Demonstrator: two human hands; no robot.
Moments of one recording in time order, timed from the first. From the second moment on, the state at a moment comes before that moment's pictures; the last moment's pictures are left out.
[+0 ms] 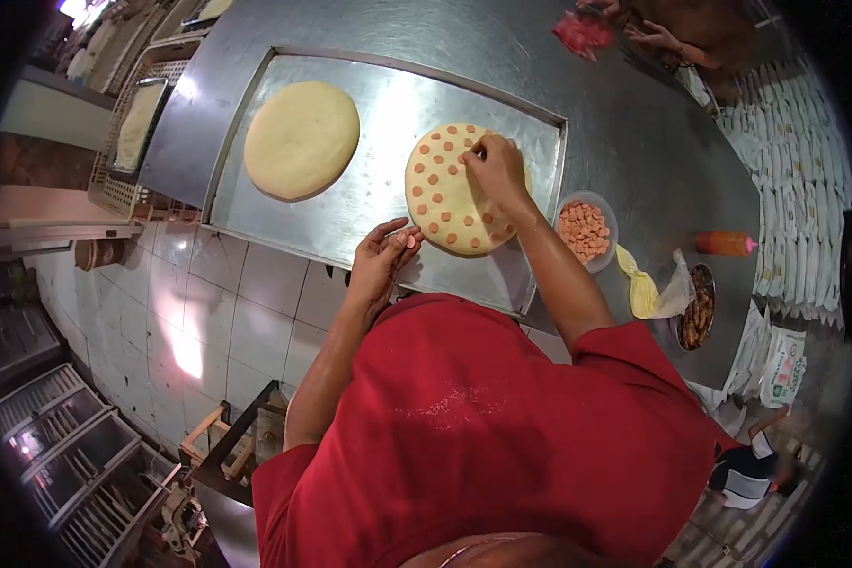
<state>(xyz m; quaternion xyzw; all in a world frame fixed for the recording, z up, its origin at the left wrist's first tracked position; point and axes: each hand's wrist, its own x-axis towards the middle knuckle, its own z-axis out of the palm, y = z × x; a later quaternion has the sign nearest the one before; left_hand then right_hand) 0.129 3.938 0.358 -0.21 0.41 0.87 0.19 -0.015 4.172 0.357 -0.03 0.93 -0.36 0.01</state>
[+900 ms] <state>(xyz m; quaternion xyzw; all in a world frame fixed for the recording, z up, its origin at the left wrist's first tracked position) 0.132 3.939 0.348 -0.23 0.34 0.90 0.15 0.091 4.116 0.375 -0.29 0.87 -0.40 -0.07</state>
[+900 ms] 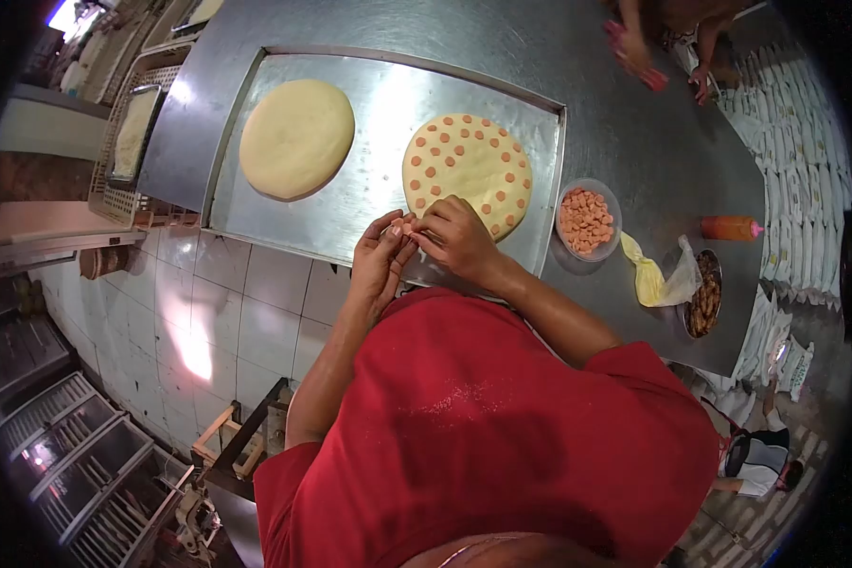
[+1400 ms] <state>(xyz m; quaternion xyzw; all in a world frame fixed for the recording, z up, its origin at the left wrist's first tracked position) 0.129 3.937 0.361 -0.23 0.37 0.88 0.16 0.025 4.158 0.364 -0.08 0.93 -0.35 0.03</state>
